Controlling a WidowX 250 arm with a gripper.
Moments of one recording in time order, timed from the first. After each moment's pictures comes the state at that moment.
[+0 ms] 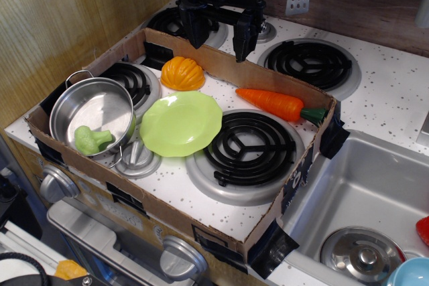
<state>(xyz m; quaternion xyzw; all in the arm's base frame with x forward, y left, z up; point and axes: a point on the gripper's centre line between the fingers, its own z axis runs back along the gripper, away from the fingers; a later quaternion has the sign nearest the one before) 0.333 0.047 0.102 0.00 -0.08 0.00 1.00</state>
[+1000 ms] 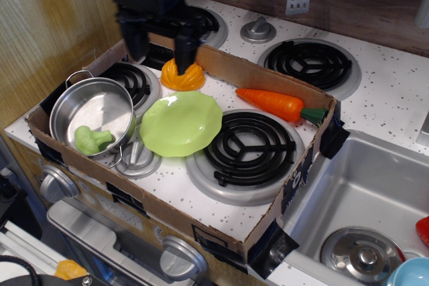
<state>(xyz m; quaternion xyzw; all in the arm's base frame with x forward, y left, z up) 0.290 0.096 0.095 0.04 -0.05 0.05 1.00</state>
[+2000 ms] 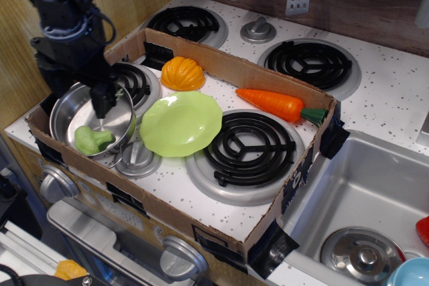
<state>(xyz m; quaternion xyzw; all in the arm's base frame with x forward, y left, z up) 0.227 0.162 0.063 0.12 -0.09 0.04 0.99</state>
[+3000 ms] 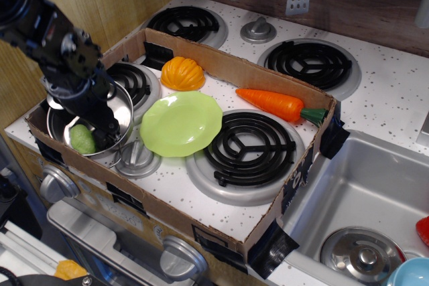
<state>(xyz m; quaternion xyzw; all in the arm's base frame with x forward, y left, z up) 0.222 0.166 0.017 0.16 -0.15 -0.02 0.97</state>
